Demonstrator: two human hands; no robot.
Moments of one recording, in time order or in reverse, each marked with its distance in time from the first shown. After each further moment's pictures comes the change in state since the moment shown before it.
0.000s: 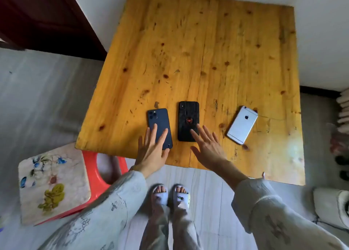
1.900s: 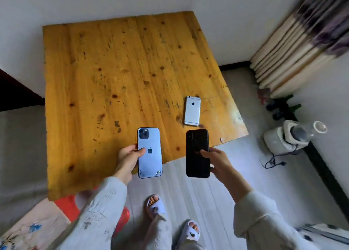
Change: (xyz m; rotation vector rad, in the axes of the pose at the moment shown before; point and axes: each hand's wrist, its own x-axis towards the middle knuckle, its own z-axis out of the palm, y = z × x) left_hand -0.016 0.043 -0.080 -1.078 -0.202 -0.425; right_hand -0.138 -0.023 -0.044 1.593 0.389 1.001
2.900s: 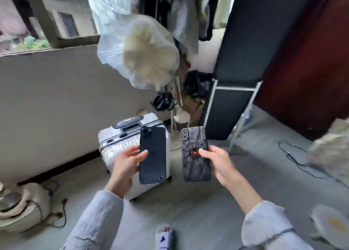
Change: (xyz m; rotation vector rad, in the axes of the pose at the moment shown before) left_hand -0.679 -0.340 0.502 0.867 -1.709 0.326; right_hand -0.464 0.508 -0.567 1.288 1.298 -0.394
